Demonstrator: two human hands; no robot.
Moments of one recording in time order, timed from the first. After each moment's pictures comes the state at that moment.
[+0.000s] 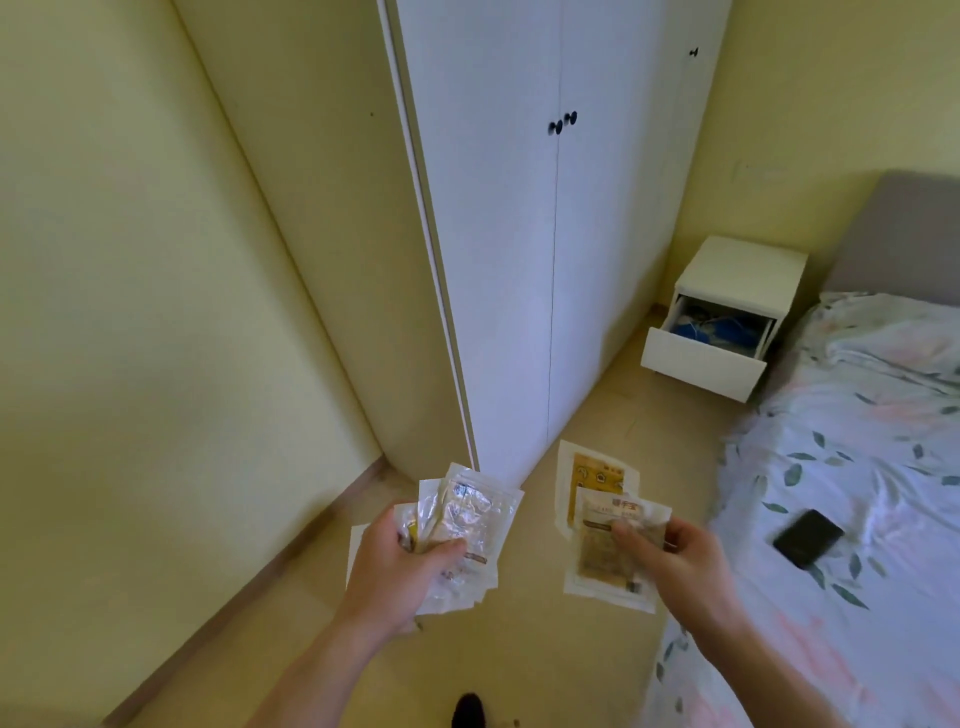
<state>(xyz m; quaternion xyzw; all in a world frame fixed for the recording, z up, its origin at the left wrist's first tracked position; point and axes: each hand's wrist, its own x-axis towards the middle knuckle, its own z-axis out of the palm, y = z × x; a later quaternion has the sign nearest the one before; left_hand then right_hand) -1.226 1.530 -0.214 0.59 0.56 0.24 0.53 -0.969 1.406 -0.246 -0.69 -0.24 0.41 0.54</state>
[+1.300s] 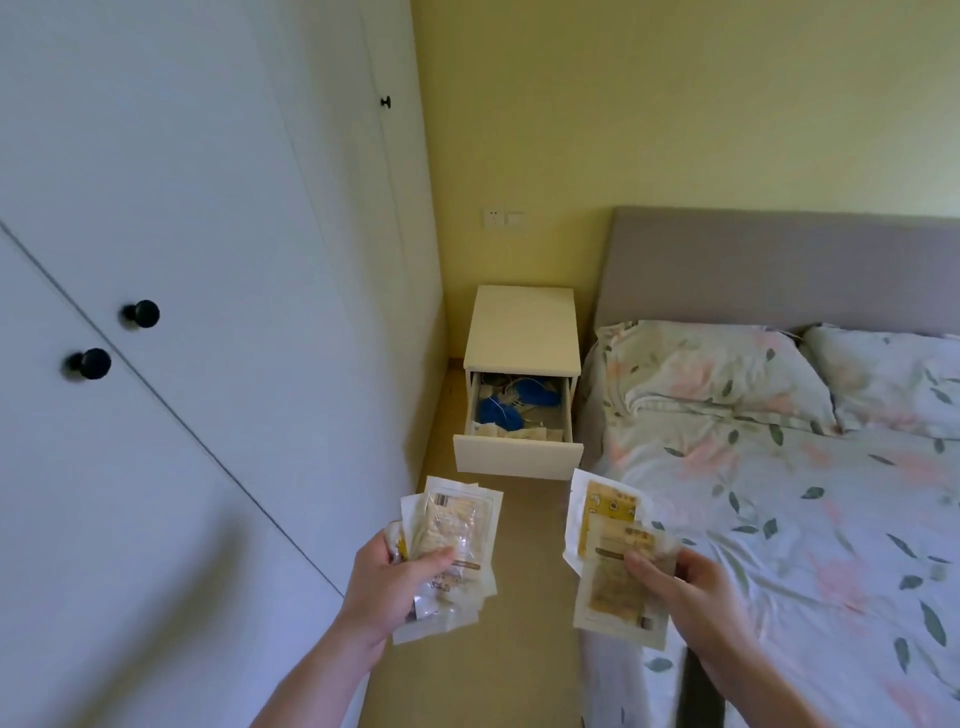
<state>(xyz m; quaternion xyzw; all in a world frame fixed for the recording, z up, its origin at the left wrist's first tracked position) -0.640 1.902 -0.221 0.57 0.40 0.06 0.72 -0.481 1.646 -0.246 -0.78 0.00 0.26 0.58</state>
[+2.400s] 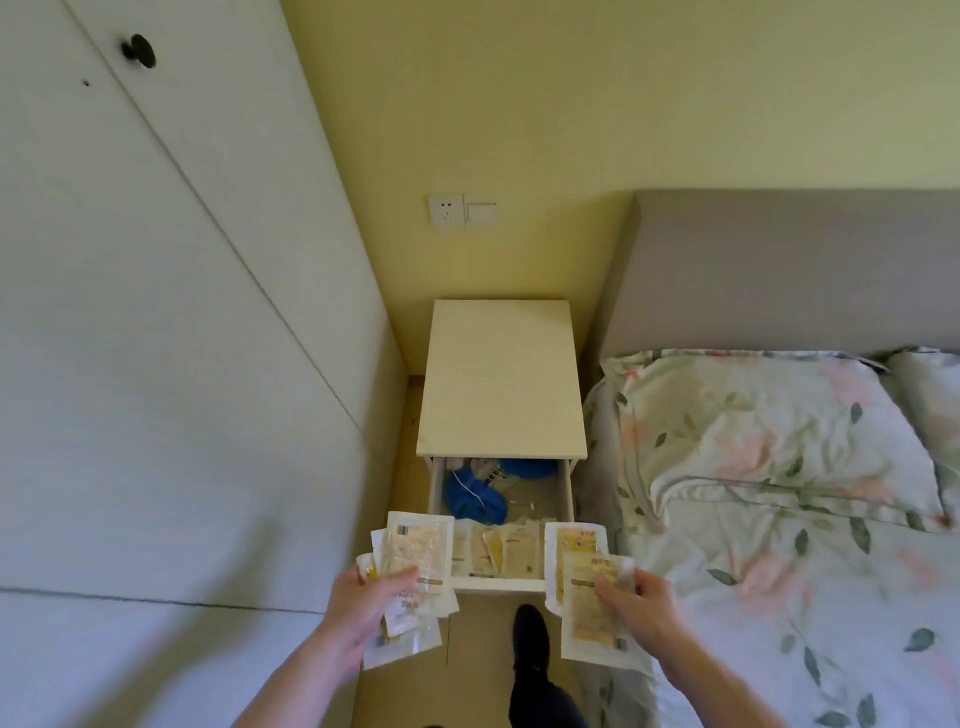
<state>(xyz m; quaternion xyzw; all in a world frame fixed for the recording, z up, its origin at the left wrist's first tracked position) -0.168 2.180 -0.368 0.51 0.52 -0.08 0.68 -0.008 1.898 -0.413 -0.79 0.16 0.41 0.43</state>
